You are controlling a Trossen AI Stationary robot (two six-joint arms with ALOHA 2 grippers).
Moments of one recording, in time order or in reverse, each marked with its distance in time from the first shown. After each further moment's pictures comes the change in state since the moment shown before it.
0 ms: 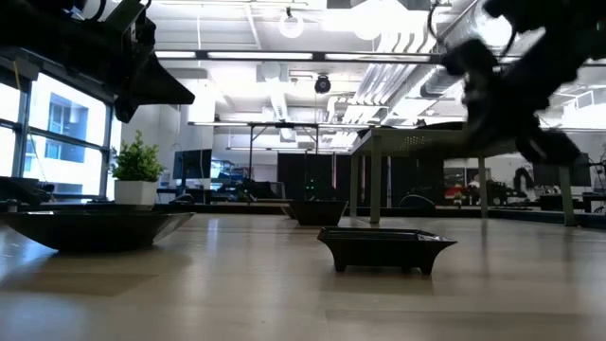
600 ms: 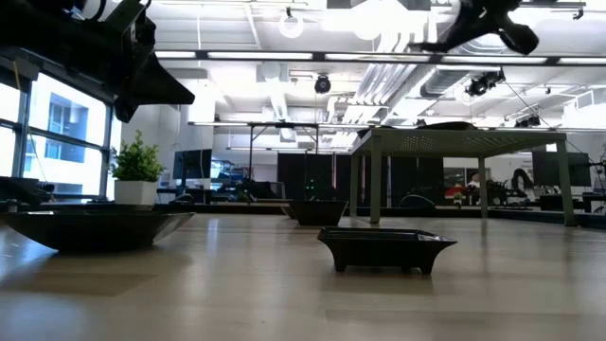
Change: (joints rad) left arm 0.000 0.000 0.000 0.000 -0.001 0.007; right arm -0.369 -0.134 0.614 -0.629 0.174 -0.447
